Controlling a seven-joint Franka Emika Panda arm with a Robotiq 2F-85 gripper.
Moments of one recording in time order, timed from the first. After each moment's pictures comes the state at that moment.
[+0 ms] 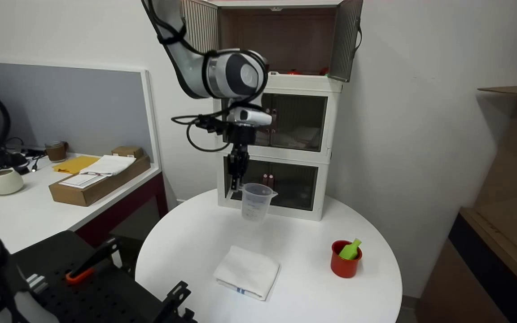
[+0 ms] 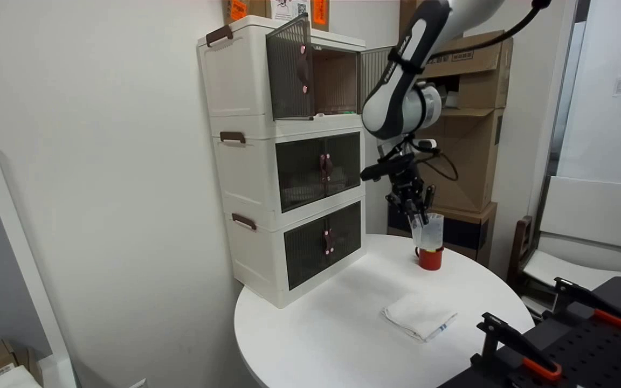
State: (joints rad) arm 0.16 0.37 -0.17 -2.15 -0.10 2.20 1.29
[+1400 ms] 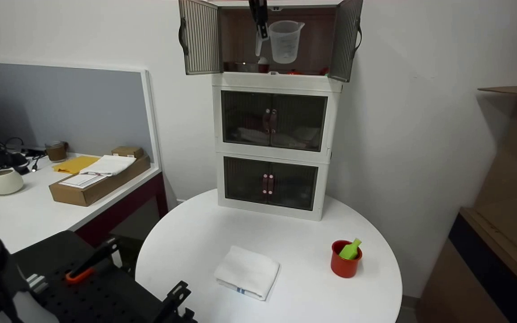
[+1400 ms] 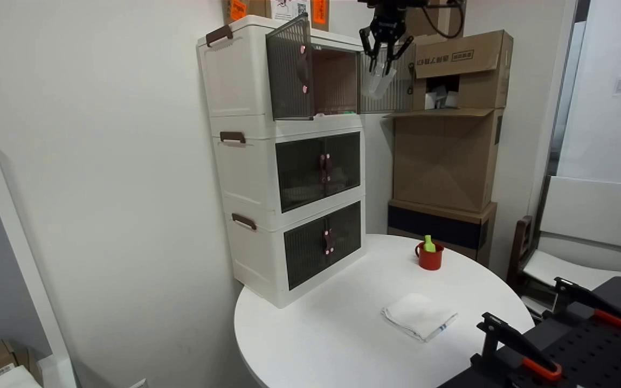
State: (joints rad) arm 0.00 -0.12 0.00 -1.95 -0.09 2.24 0.90
